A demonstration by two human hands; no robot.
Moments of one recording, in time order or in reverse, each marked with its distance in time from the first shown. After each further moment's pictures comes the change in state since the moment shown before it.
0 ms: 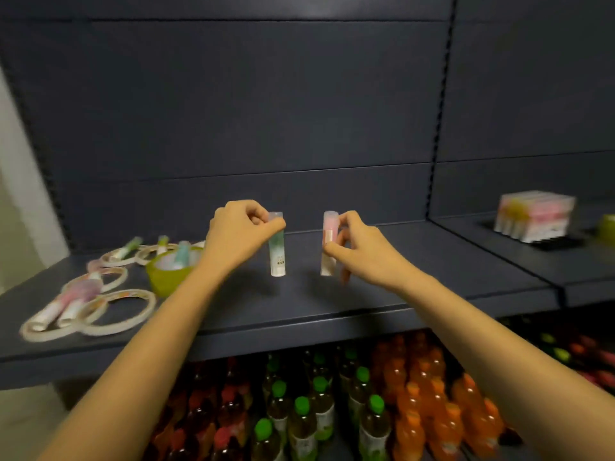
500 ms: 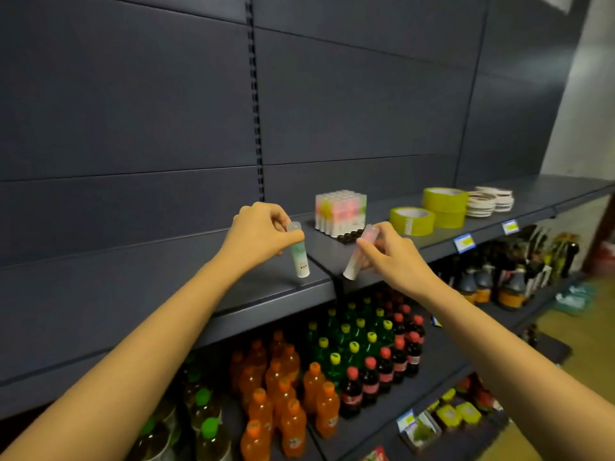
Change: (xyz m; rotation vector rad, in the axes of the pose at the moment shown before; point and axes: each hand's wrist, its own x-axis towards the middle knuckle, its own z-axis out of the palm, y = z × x) left_hand -0.029 0.198 0.243 -0.131 -0.392 0.269; right_hand -0.130 0.197 -0.225 -0.168 0.430 0.314
